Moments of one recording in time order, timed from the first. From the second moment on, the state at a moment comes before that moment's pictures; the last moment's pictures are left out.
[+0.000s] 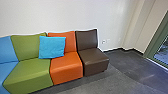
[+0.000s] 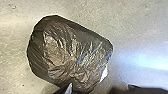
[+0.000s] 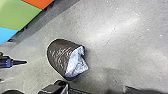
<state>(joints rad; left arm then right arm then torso) 0.95 2.65 -2.30 -0.32 0.34 0.00 -0.76 2.24 -1.62 0.18 -0.47 0.11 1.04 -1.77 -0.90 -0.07</state>
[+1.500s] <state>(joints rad) 0.85 2.74 -2.46 -0.32 0.40 0.00 -0.68 2.25 -1.64 0.23 -0.52 0.13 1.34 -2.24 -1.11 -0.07</state>
